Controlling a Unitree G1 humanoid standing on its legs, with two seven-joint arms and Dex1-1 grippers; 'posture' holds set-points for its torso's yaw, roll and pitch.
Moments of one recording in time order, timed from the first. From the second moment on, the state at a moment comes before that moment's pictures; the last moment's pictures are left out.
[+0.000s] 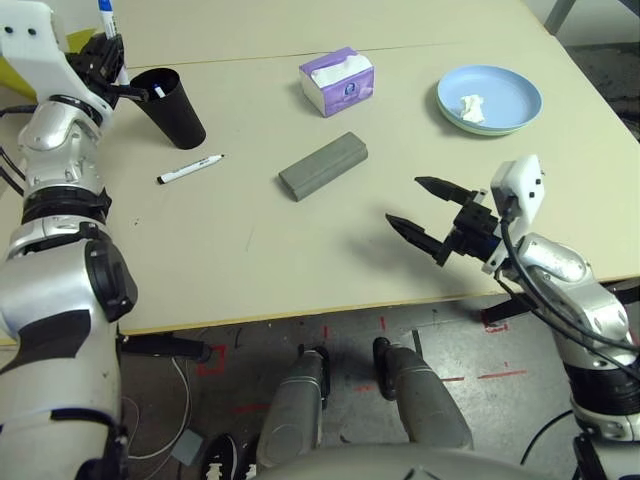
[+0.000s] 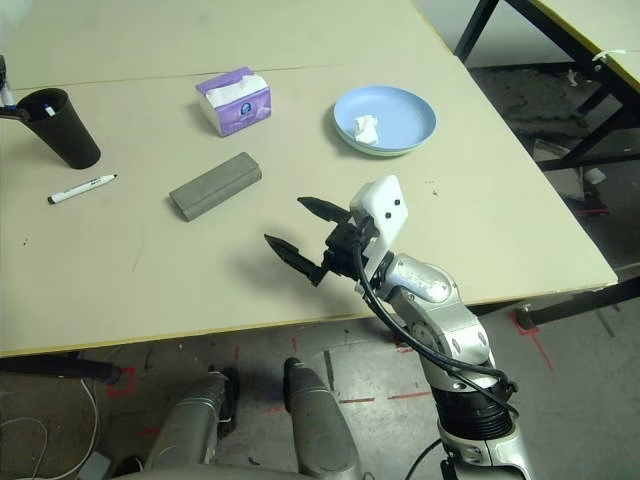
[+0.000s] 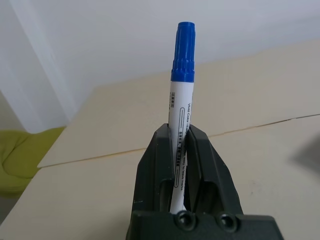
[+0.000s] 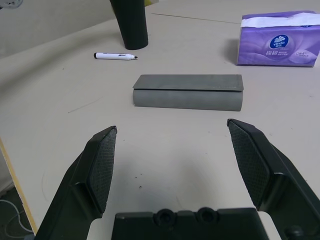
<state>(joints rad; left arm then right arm) -1.16 0.77 0.28 1.24 -0.11 -0.33 -0.44 -0.25 -0.47 0.03 -0.38 0.47 0.39 0.67</state>
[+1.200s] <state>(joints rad) -1.18 0.75 0.26 1.27 -0.07 -0.29 -0.45 -0.25 -0.47 0.02 -0.43 0.47 0.43 0.65</state>
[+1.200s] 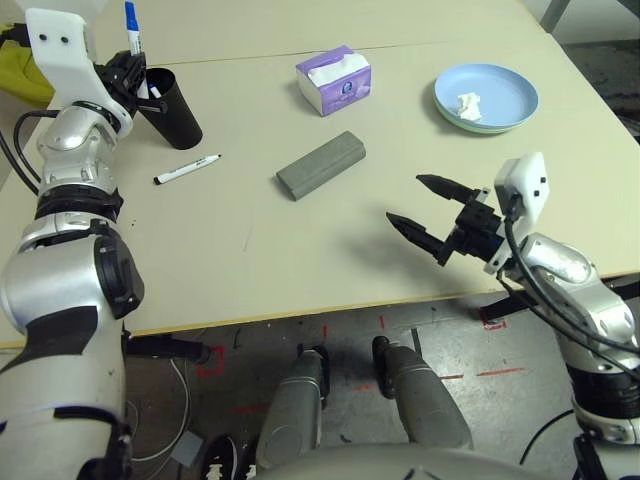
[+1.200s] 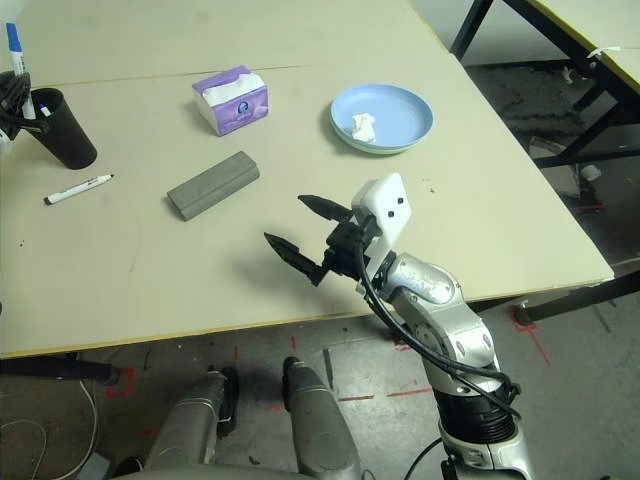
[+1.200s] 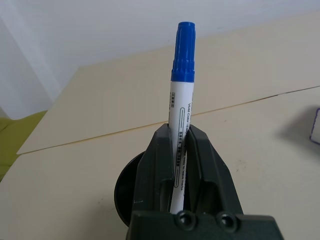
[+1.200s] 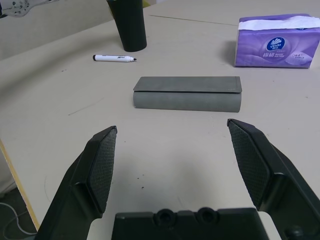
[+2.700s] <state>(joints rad) -1.18 0.76 0.25 1.27 -0.05 -0.29 -0.46 -0.23 -0.46 0.02 -0.46 0.49 0.46 0.64</state>
